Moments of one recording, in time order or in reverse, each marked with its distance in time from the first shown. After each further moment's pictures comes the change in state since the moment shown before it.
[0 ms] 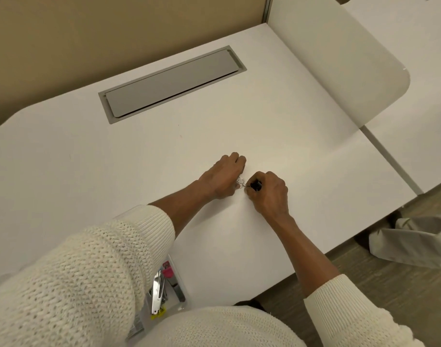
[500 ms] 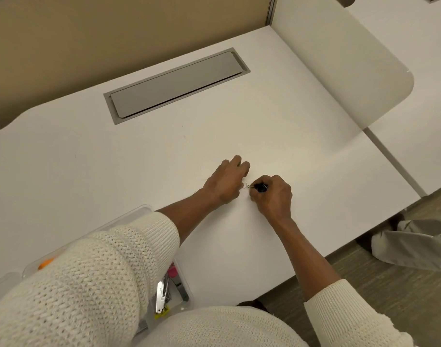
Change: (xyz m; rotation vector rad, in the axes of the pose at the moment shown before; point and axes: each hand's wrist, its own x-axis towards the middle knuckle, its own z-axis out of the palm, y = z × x) left_hand -0.010 0.004 0.012 -0.007 0.077 -0.058; right_hand -0.005 -0.003 0.002 0.119 0.028 0.118
